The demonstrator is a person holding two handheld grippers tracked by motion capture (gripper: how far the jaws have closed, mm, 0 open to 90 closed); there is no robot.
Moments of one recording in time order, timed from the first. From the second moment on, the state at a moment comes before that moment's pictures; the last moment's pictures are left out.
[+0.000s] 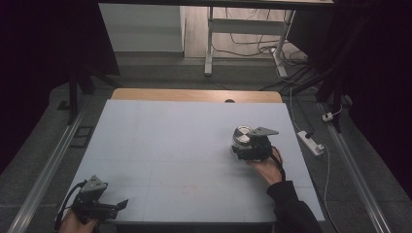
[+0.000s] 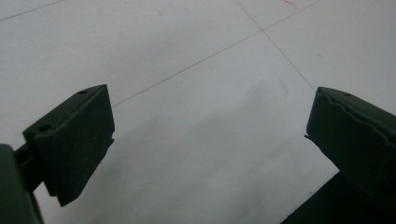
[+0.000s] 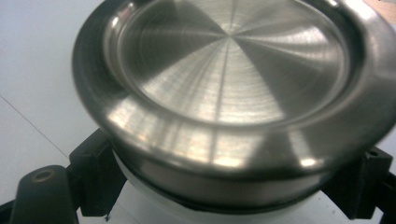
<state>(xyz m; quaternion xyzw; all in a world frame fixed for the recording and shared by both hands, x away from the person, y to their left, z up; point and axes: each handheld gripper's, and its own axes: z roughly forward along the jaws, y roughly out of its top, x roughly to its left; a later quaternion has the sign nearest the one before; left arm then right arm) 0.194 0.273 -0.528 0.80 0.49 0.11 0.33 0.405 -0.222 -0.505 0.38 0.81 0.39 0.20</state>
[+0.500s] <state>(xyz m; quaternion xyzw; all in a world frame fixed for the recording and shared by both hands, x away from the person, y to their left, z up) 0.194 0.273 -0.528 0.80 0.48 0.11 0.33 0.404 -0.220 -0.502 0.38 0.82 0.38 0.21</state>
